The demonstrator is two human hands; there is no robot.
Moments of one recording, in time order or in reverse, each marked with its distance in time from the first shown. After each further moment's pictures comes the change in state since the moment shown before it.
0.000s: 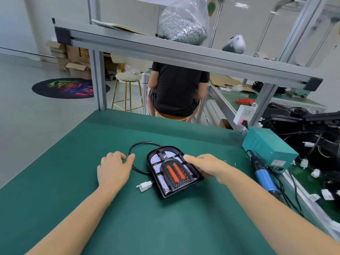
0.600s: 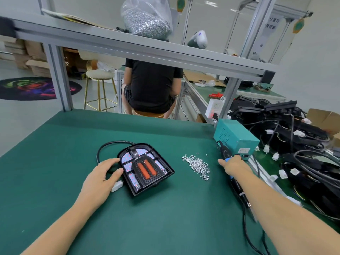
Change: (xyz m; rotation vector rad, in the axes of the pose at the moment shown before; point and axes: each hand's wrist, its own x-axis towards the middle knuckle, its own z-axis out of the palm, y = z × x) left_hand -0.043 0.010 0.015 -0.413 -0.233 0.297; right_hand 0.006 0.128 -0.093 -0.433 0.459 0.407
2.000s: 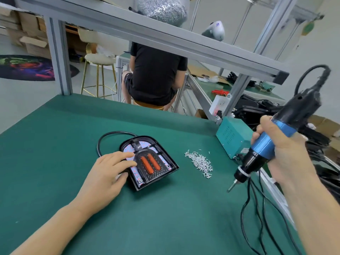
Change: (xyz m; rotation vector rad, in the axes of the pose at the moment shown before) left_hand -0.011 -0.003 -0.007 0.248 0.010 0.558; right_hand -0.129 -0.008 -0.101 1.539 0.071 -0.608
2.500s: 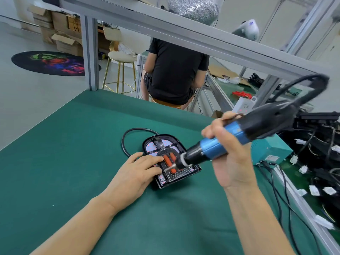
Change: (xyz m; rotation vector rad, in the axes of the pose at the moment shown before) left_hand 0.001 0.005 0.001 0.251 -0.164 0.191; right_hand -0.036 0.052 0.128 0.406 -0.421 -0.095
